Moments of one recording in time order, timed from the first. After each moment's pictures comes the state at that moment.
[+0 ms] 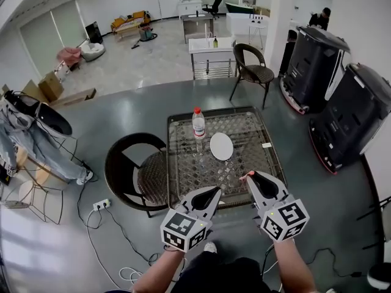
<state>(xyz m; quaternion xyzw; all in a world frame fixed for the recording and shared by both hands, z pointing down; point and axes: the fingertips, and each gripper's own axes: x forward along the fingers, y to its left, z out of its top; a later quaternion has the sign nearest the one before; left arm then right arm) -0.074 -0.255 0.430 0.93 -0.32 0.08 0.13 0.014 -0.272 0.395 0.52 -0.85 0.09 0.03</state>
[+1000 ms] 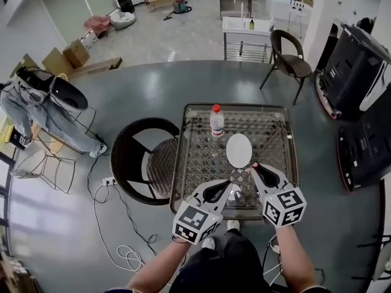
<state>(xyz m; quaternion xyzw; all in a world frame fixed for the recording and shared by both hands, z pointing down) -0.046 -0.364 0.487 0.90 -0.39 0.12 0.14 0.026 -0.417 0.497 0.44 -0.88 0.16 0.11</state>
